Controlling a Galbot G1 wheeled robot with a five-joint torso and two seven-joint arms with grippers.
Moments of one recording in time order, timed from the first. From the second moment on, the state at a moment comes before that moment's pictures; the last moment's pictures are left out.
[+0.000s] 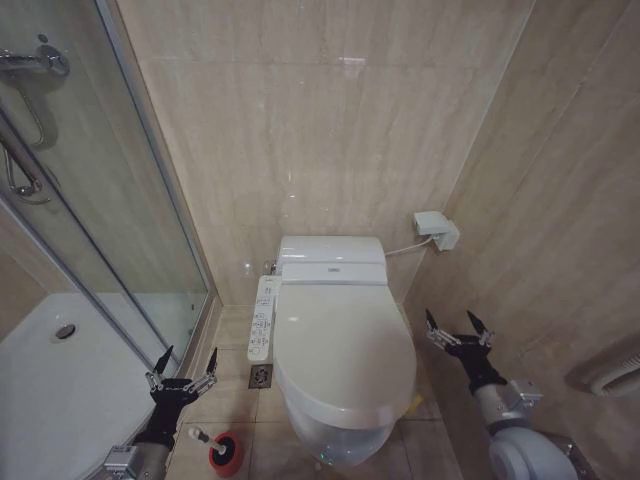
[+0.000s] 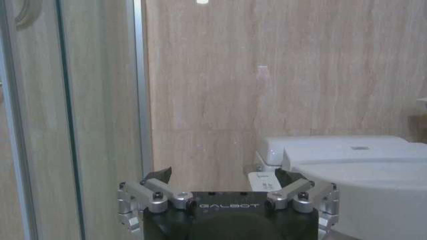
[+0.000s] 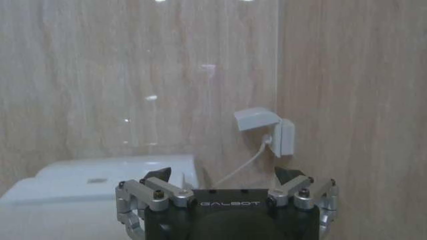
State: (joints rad) left arm 1.66 -1.27 -0.63 -2.00 -0.28 -0.21 0.03; right arm -1.55 1.28 0.74 2.04 0.40 0.01 0.02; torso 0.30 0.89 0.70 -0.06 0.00
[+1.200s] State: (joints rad) left arm 1.66 -1.27 -0.63 -2.00 -0.28 -0.21 0.03; right arm -1.58 1.34 0.76 2.04 0.37 0.02 -0.01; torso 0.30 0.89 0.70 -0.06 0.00
